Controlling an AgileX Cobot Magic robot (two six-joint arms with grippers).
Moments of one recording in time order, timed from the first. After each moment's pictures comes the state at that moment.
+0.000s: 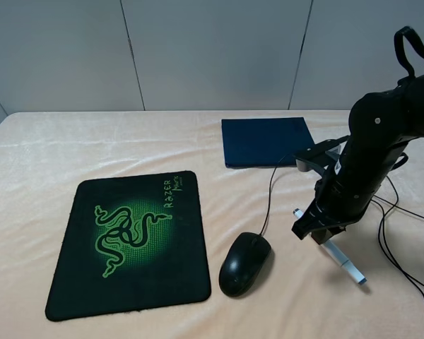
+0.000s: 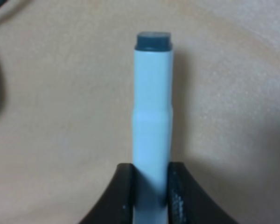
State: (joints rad) left arm -0.05 0.00 -0.49 0.04 1.06 -0.02; right arm 0.43 1.72 -0.80 0.05 0.67 -0.10
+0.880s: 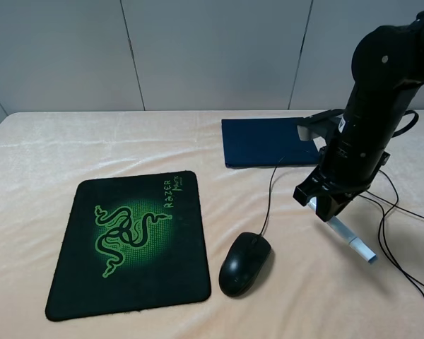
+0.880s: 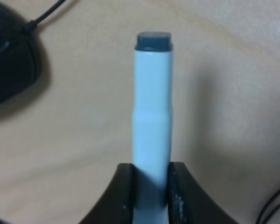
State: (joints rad) left arm -0.05 0.00 -0.49 0.04 1.06 -0.02; right arm 0.43 1.67 -1.02 0.07 1.00 -0.08
